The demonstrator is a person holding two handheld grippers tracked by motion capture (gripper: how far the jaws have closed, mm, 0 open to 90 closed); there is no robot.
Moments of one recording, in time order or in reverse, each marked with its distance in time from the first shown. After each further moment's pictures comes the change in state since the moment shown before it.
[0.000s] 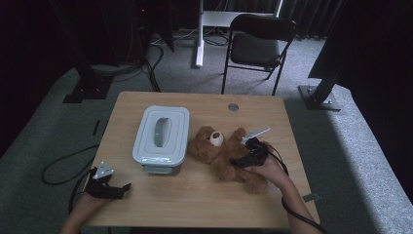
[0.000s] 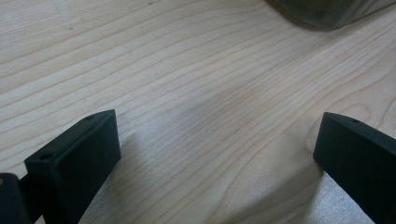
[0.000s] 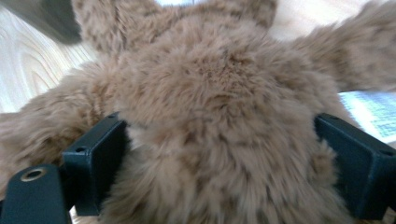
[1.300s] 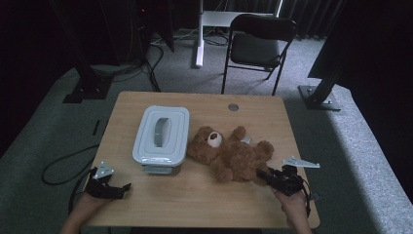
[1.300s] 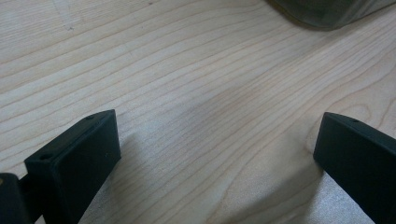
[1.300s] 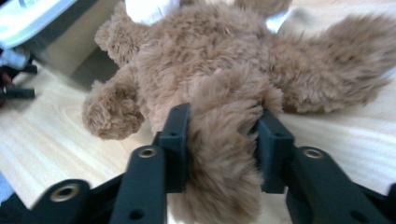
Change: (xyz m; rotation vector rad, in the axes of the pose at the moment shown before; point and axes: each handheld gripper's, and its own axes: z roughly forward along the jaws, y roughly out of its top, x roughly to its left) left arm 0.000 0.000 0.000 0.001 0.000 0.001; right arm 0.047 -0.094 -0.092 -0.328 -0.133 0.337
